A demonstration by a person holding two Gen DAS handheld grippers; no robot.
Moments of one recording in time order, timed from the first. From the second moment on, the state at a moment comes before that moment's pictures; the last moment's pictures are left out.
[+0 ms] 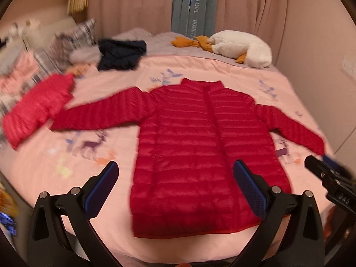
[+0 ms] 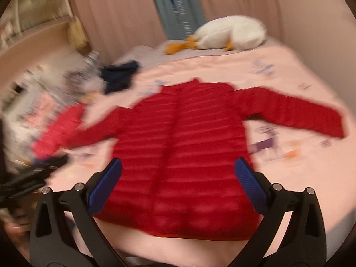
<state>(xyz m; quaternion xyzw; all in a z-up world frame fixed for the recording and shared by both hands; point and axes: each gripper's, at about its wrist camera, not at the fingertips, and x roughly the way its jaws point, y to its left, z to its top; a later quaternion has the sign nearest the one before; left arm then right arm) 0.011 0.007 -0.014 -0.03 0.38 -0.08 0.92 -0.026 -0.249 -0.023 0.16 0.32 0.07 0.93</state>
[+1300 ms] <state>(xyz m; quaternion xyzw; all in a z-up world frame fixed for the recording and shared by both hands) 0.247 0.348 -0.209 -0.61 0.26 0.05 0.75 0.071 -0.263 -0.097 0.23 0.32 0.15 0.91</state>
